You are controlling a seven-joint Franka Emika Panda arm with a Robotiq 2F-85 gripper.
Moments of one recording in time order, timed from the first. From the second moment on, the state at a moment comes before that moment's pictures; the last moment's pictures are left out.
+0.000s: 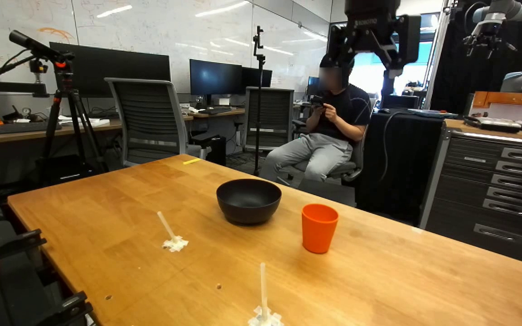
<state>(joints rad) -0.27 0.28 -0.24 -1.69 0.14 2.11 -0.14</state>
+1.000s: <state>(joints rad) -0.31 0.65 -0.20 -1.51 0.12 2.06 -0.13</state>
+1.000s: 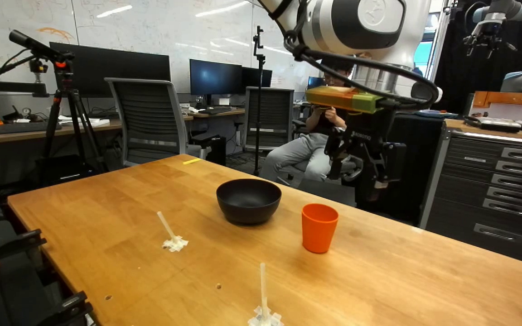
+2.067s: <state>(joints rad) -0.27 0.75 -0.19 -1.56 -0.01 2.24 -0.13</state>
